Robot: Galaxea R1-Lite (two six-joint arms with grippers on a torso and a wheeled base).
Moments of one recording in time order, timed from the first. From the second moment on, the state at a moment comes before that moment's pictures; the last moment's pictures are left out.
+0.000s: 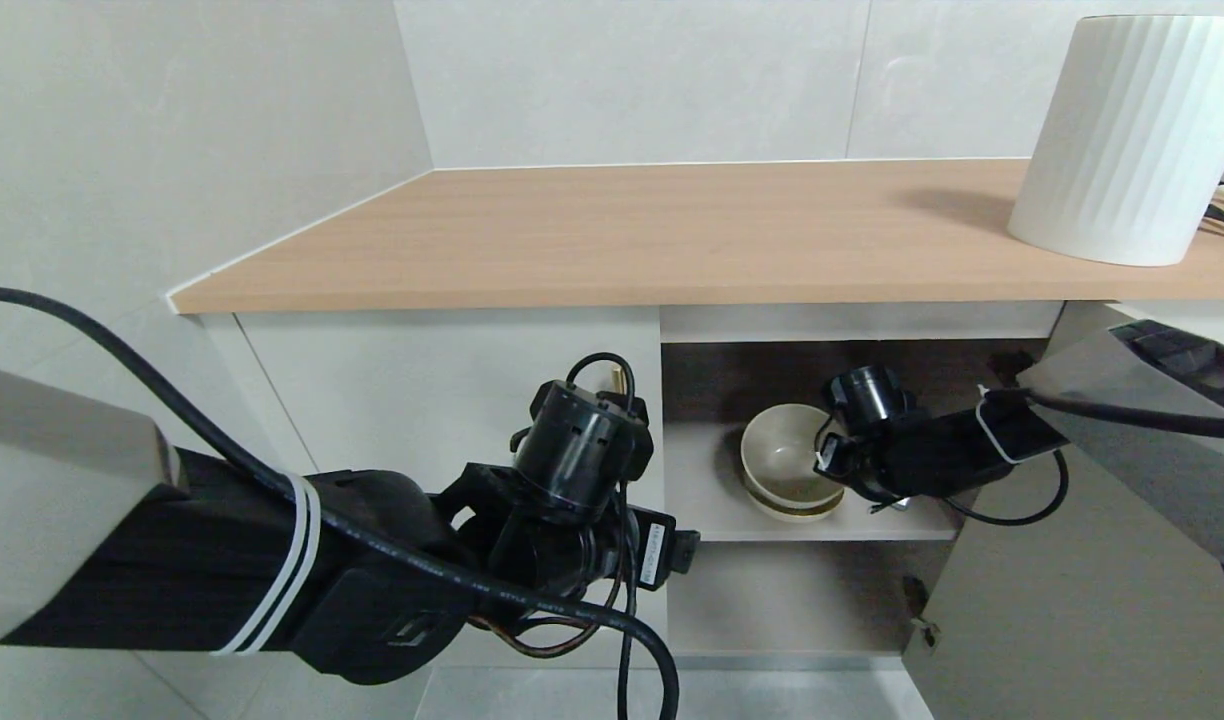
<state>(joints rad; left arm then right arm) -0.78 1.92 -1.01 -0.21 0.24 -0.29 0.34 2.34 -1.40 -0.15 -0.38 0.71</state>
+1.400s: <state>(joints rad) -0.78 1.92 -1.01 -0.21 0.24 -0.29 0.35 2.36 -1.41 -0.14 -0.37 0.70</state>
